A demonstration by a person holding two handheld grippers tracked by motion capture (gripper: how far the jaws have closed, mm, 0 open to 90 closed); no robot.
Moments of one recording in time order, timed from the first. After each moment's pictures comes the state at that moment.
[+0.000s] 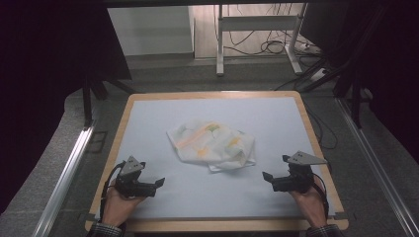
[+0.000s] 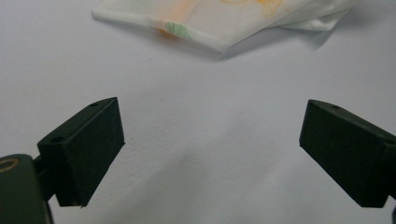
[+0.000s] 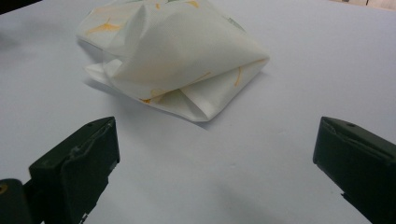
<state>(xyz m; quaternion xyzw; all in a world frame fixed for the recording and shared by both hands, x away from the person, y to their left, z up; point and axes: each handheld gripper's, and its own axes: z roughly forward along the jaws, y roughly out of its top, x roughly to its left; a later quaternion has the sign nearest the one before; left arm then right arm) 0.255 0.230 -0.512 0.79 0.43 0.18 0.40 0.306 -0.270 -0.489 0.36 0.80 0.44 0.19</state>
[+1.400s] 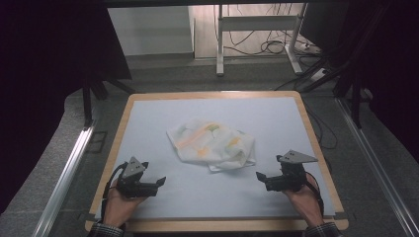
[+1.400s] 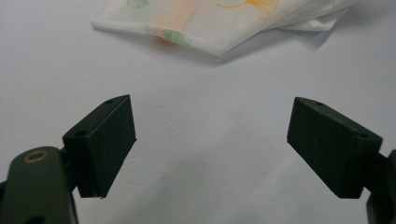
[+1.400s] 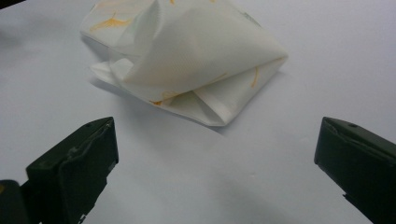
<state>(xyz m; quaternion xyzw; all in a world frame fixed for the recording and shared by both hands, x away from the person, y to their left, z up) 0.255 0.222 -0.513 0.79 0.42 0.20 0.40 0.309 -0.251 -0.491 0.37 0.80 0.43 0.18</state>
